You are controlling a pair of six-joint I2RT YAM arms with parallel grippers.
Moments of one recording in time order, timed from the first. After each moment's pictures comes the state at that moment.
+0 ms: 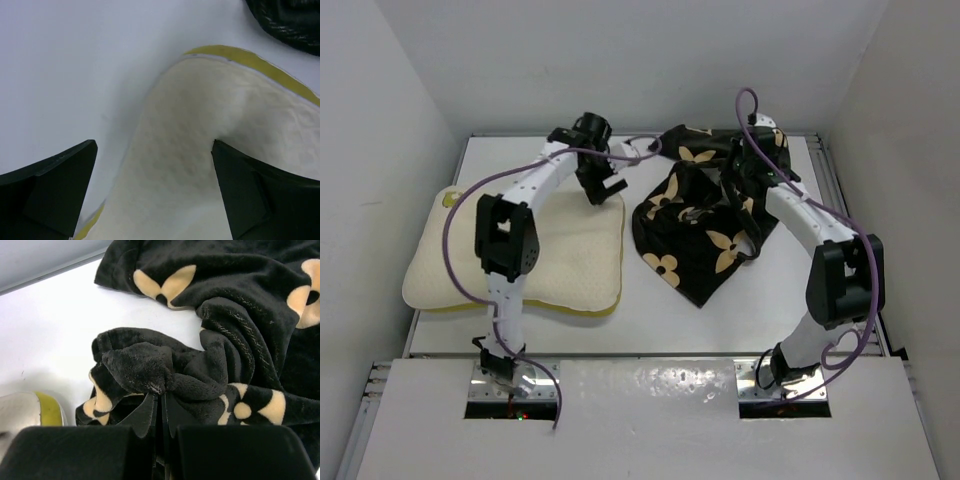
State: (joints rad) left arm -0.33 2.11 1.99 -0.96 0.09 0.84; right arm 0.19 1.68 1.26 -0.13 0.07 0.44
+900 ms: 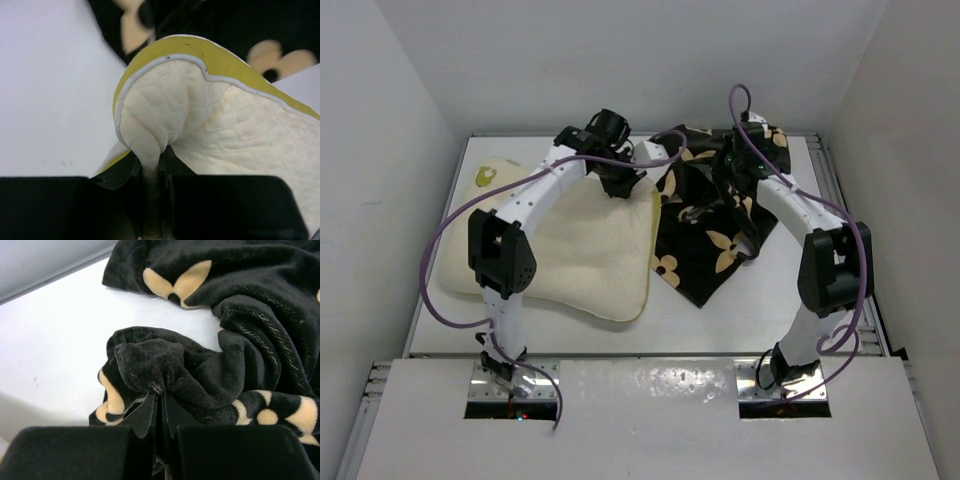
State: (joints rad) left arm -0.44 2.01 1.95 -1.02 0.31 0.74; right arm 0.22 1.77 1.35 -0.16 0.07 0.52
